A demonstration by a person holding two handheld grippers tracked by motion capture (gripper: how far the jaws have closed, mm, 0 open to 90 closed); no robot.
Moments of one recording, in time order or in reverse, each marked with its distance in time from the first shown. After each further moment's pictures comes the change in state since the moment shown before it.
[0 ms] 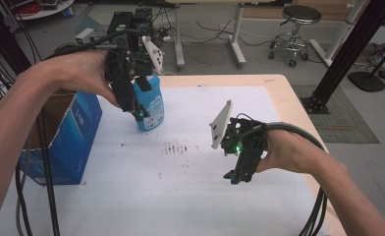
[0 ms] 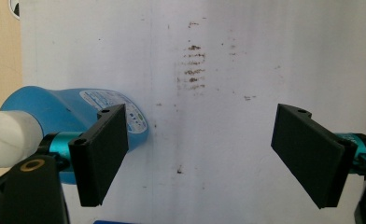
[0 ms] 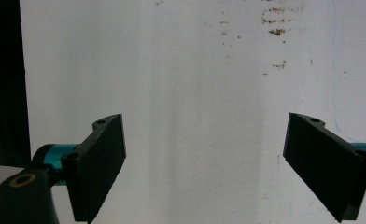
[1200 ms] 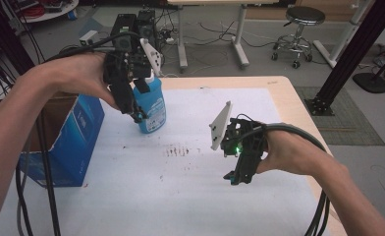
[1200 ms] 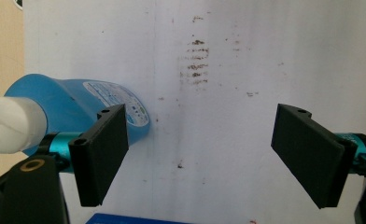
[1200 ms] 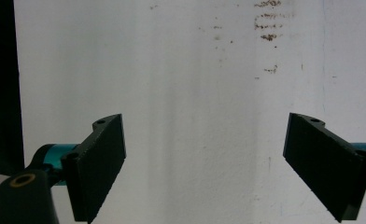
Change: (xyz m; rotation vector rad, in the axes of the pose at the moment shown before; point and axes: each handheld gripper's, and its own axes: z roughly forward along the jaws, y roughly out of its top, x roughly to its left) left arm 0.003 -0.002 0.000 0.014 0.004 -0.017; right arm -0.003 0.003 -0.002 0.001 -0.017 -0.017
